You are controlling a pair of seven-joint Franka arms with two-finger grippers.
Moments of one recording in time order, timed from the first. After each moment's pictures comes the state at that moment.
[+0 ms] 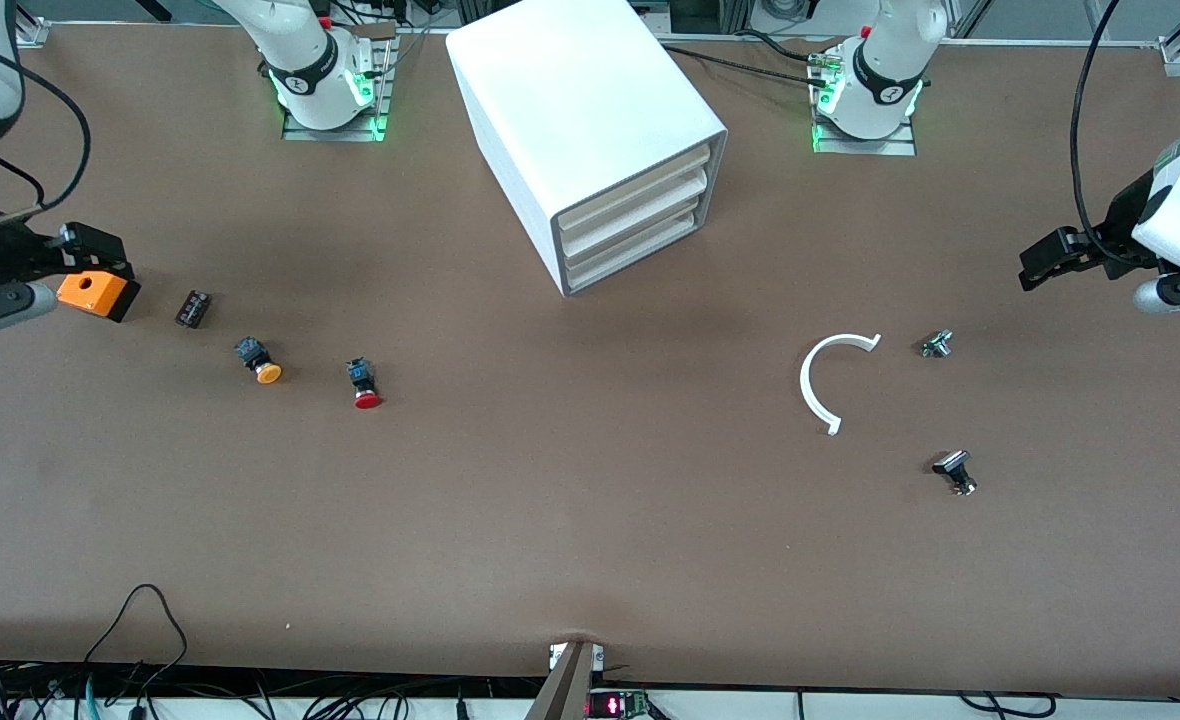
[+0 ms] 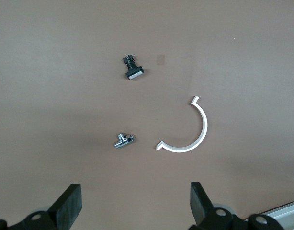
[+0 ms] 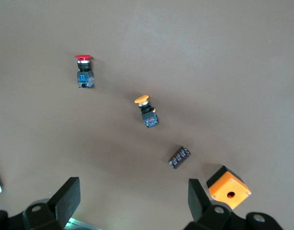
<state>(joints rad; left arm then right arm) 0.13 0.02 -0.16 -1.65 0.03 1.65 -0.17 0.04 0.16 -0.11 -1.59 0.01 1.60 -0.43</state>
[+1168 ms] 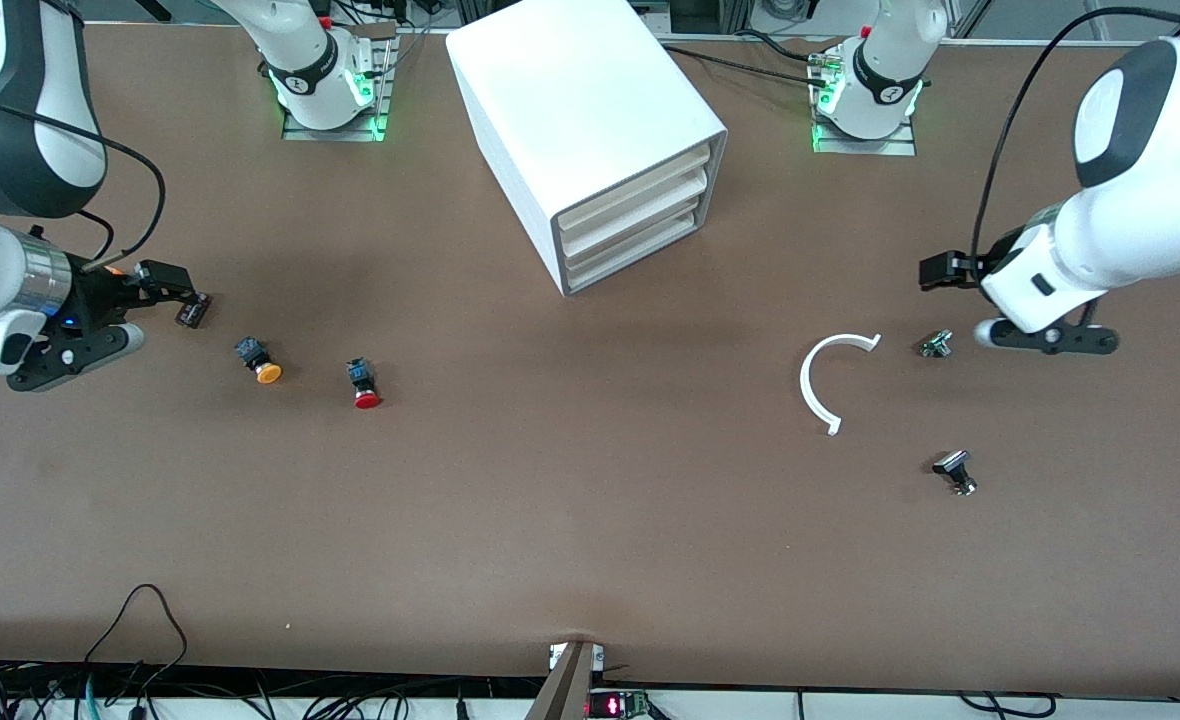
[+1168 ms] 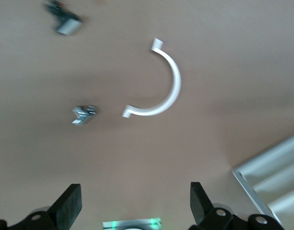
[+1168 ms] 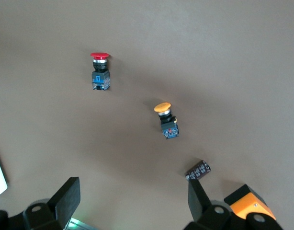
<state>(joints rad) 0.09 0.18 -0.22 -1.67 -0.07 1.56 -0.03 0.10 0.26 -0.10 -1.58 0.03 1.63 -0.44</state>
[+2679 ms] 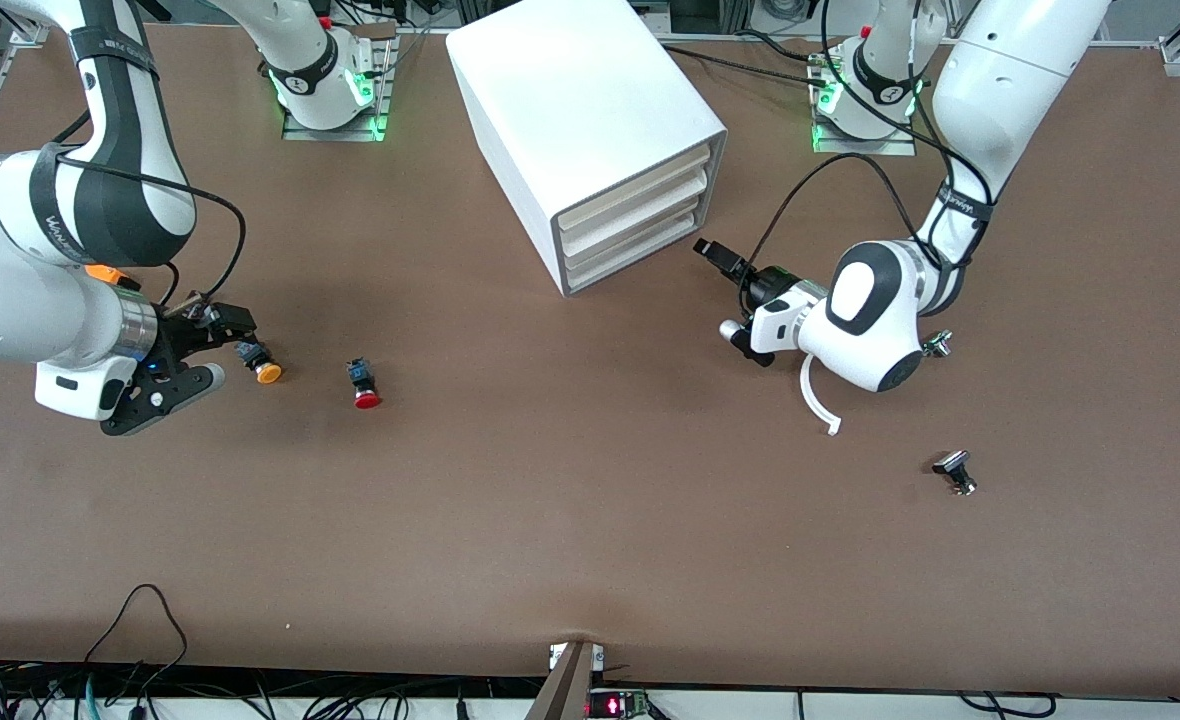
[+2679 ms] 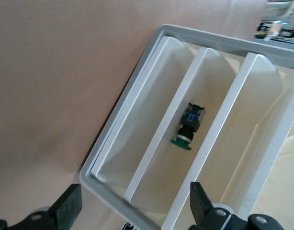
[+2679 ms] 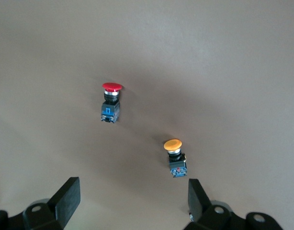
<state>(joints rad) -0.10 0.58 -0.23 -1.89 -0.79 1.68 0.54 0.18 0.37 -0.10 -1.51 0.05 1.72 -0.45</state>
